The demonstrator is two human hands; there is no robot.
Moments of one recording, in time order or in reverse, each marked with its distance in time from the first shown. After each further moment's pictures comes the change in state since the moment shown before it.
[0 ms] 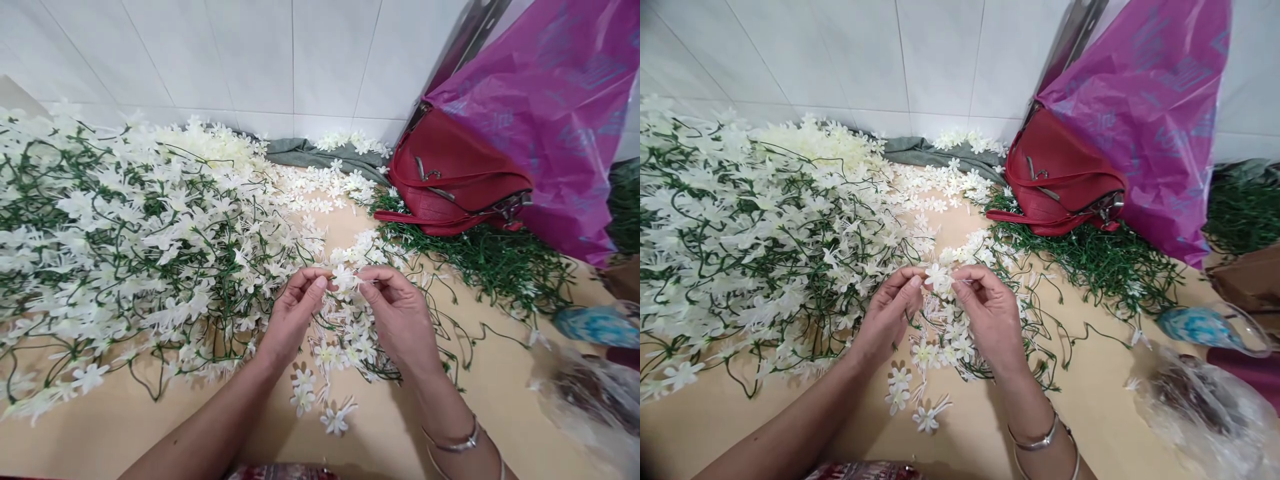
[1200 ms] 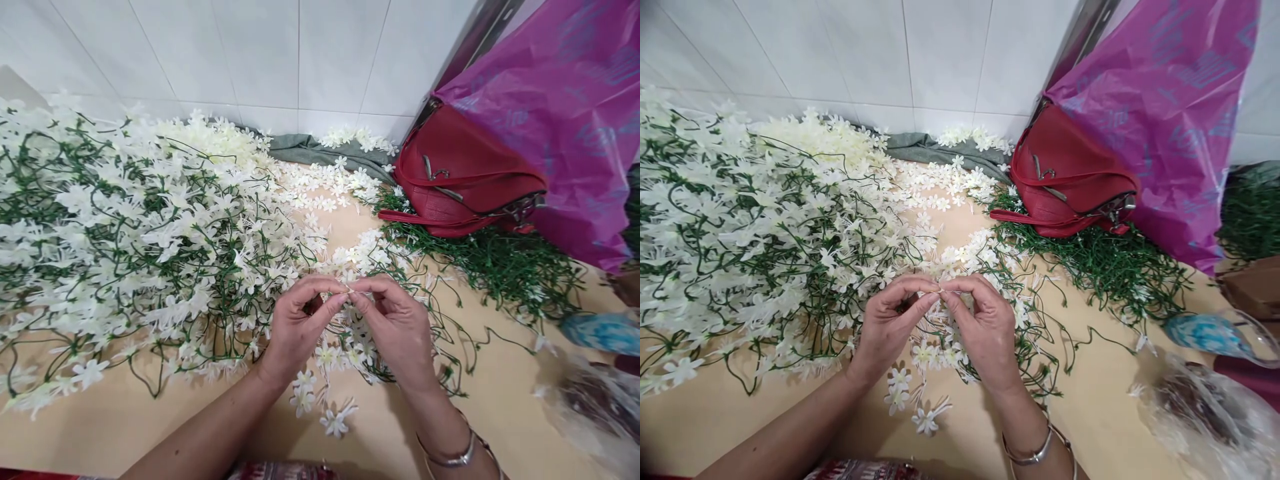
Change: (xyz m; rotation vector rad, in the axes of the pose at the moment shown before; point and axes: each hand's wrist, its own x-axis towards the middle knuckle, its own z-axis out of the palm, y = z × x) left_hand -0.004 -0.002 0.004 0.348 -0.033 0.434; right_hand -0.012 -0.012 0.004 -0.152 -0.061 -0.054
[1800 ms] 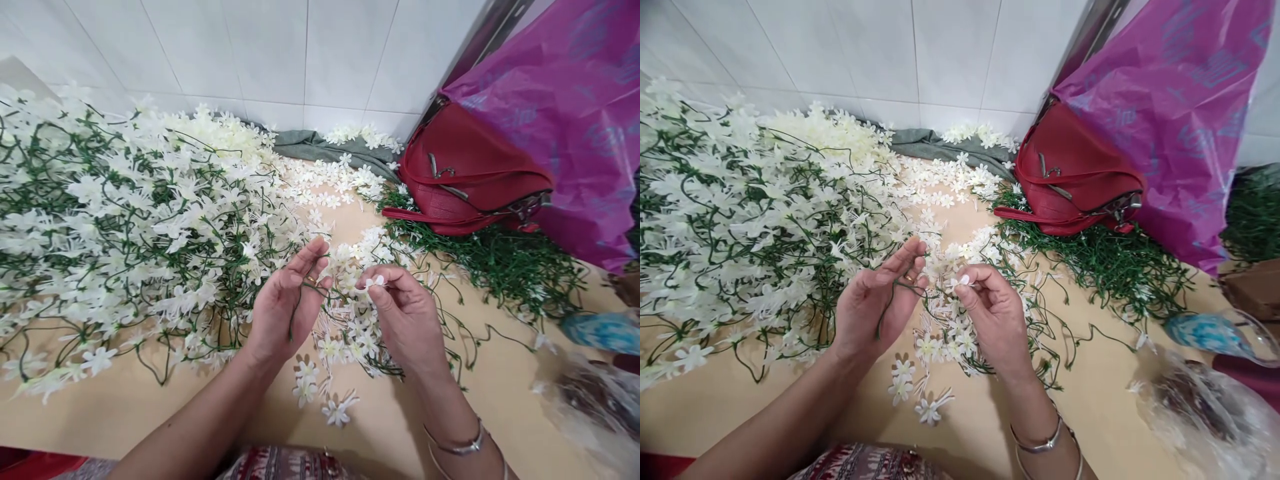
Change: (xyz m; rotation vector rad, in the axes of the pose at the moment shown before) left_hand 0.017 0.027 -0.009 -0.892 0.189 -0.472; right_hand 0.004 0.007 -0.007 0.329 -0.057 0.072
